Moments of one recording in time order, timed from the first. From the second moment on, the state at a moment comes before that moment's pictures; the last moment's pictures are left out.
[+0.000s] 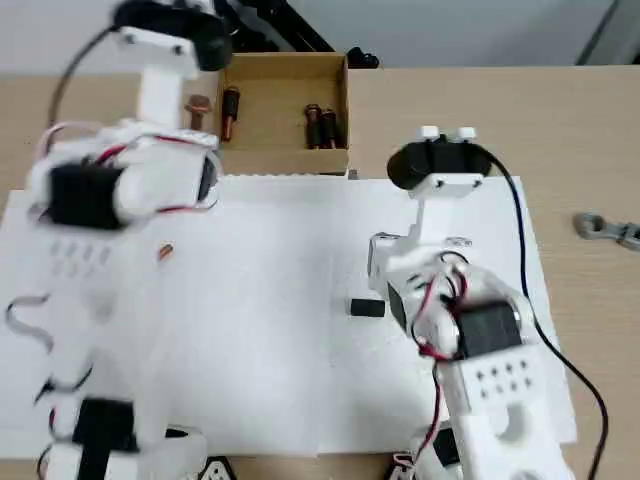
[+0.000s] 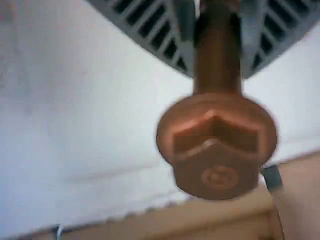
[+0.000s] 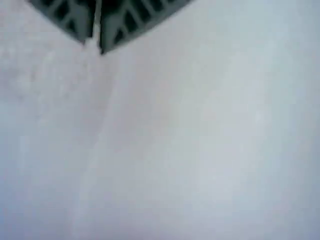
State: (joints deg) left arm 4.2 -12.3 -29.1 99.6 -1.5; right arm -18.1 -46.5 33.9 69.5 -15.3
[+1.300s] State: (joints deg) left arm 4.1 -52.5 -6.6 99.6 -1.7; right arm -16.4 -4.5 9.0 95.0 37.8
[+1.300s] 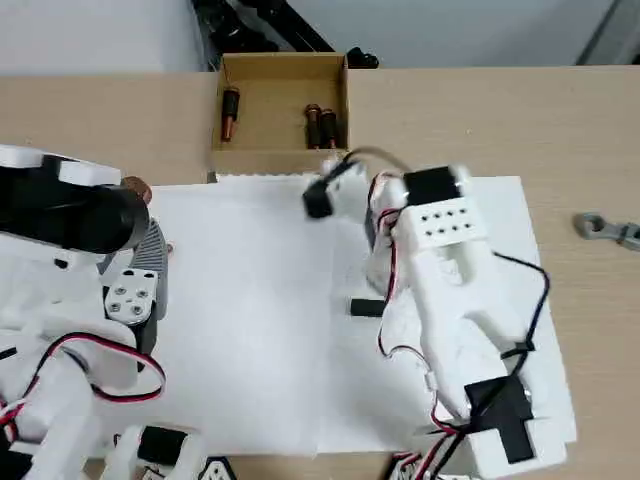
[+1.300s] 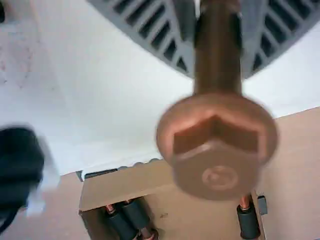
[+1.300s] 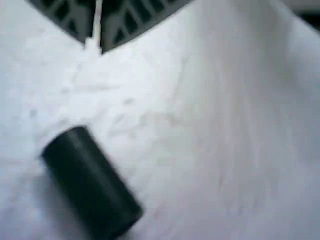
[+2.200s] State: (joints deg) left arm 4.1 -52.6 -6.5 99.6 -1.9; right arm -7.4 -0.5 3.0 94.9 61.7
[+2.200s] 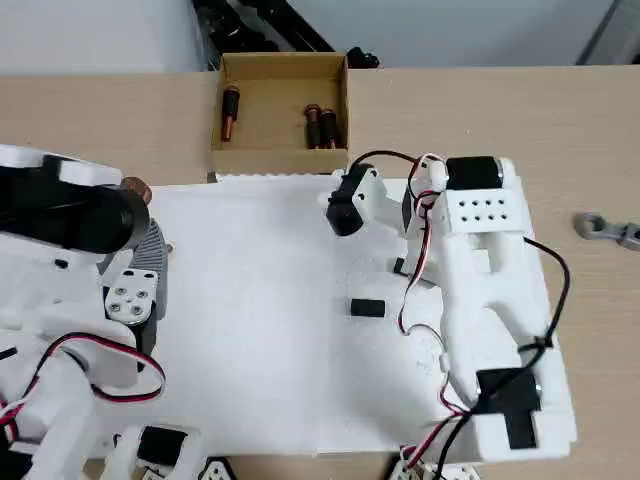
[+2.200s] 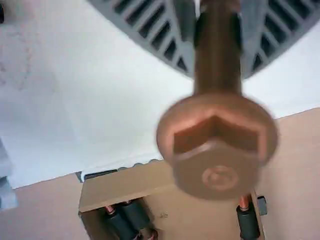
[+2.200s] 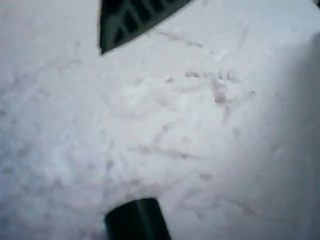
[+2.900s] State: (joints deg) left arm 3.8 -52.4 -6.5 99.6 -1.9; right arm -7.2 12.5 3.0 85.5 62.4
